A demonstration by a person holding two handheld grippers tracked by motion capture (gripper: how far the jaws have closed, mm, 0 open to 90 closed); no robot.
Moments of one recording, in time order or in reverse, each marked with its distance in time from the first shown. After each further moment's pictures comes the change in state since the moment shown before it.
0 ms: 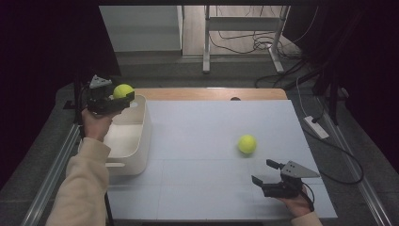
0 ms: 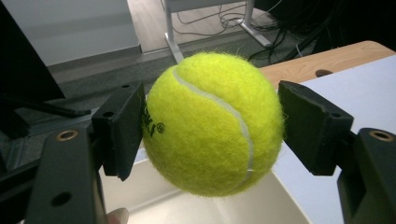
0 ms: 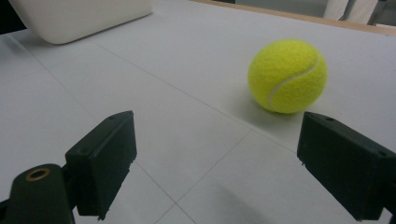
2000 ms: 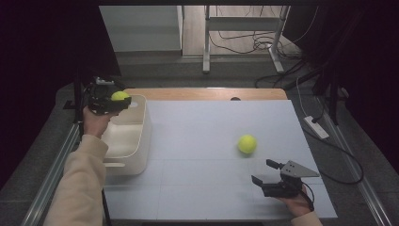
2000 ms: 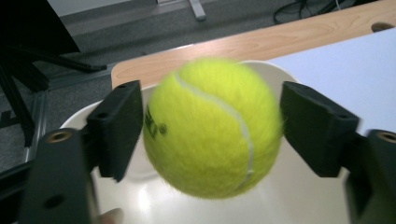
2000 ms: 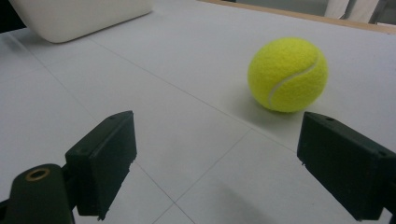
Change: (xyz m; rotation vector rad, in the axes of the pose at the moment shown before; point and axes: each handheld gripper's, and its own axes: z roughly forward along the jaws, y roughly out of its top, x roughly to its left) left arm 0.023 -0.006 0.029 0.184 0.058 -0.039; right arm -0.001 -0.001 0.001 0.002 0.004 0.001
